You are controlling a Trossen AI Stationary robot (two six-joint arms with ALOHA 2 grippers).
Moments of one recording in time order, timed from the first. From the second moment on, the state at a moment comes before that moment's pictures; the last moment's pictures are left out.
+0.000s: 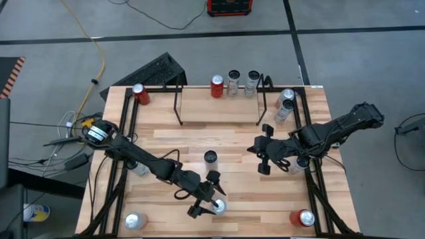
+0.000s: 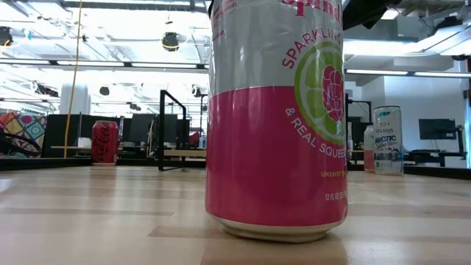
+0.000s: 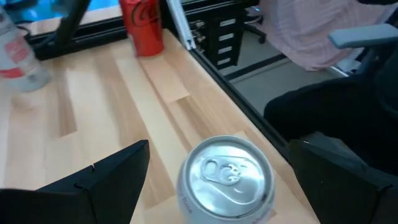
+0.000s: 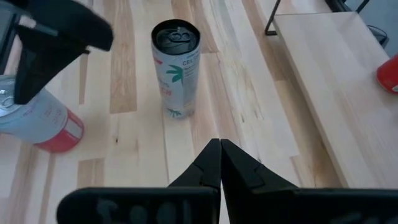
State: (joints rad) left arm -0.42 1.79 1.11 0.31 0.07 0.04; right arm 0.37 1.18 1.06 -0.67 0.43 0.35
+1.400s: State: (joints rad) left arm -0.42 1.91 1.11 0.37 0.10 -0.04; right arm 0.37 1.18 1.06 -0.66 0.45 0.33
